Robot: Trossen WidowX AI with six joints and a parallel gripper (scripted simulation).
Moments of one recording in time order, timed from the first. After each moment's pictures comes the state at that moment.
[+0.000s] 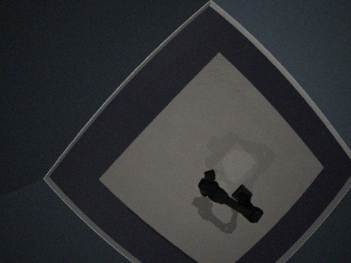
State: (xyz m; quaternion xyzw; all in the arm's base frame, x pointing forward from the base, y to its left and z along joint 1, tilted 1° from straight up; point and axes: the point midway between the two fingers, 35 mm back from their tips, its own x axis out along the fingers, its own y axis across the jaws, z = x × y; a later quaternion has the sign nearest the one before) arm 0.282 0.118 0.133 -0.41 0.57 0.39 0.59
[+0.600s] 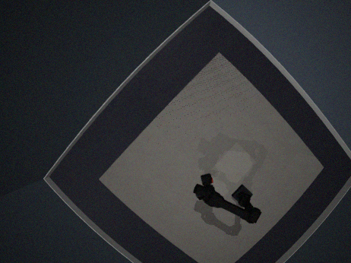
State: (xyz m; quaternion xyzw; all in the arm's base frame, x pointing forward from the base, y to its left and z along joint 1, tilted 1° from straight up) arm 0.277 0.152 0.131 -0.40 0.57 0.38 0.61
